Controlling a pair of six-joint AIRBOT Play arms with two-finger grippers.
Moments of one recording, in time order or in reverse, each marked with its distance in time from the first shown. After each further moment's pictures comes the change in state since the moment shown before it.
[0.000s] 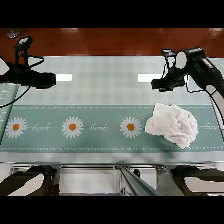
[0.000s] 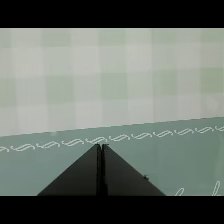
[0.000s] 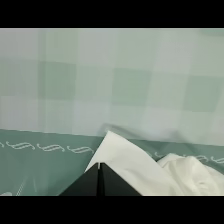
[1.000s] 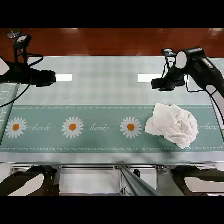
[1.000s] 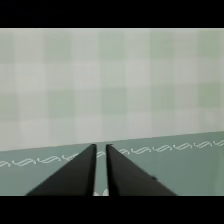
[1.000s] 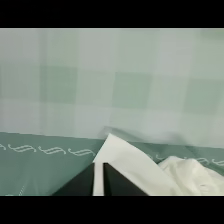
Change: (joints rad) left arm -0.001 0.000 0.000 -0.002 0.063 -0.006; right arm 0.000 0.000 0.005 -0.001 0.005 -0.001
